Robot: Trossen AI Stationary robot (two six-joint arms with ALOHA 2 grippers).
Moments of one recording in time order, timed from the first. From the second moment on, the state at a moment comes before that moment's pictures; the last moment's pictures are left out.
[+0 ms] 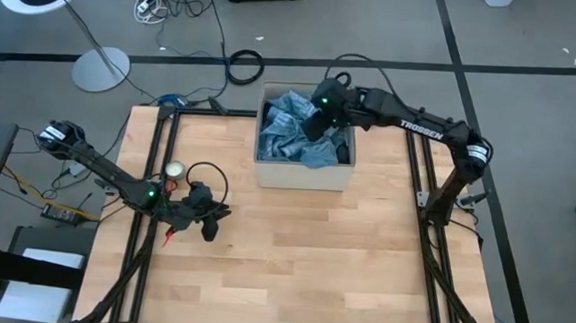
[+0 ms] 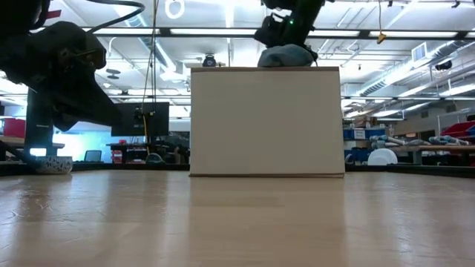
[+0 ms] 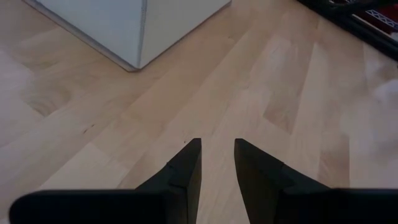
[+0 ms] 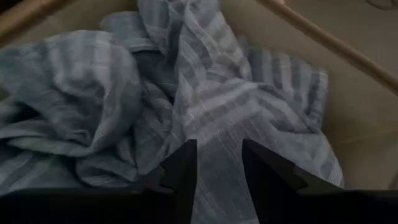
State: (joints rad) left arm -0.47 0.92 0.27 -0.01 -0.62 -0.87; right arm -0.39 1.70 1.70 -0.91 0.33 0.33
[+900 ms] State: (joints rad) left arm -0.47 0.92 0.27 -0.03 -0.64 -0.87; right arm -0.25 1.65 1.70 -0.80 -0.13 0.36
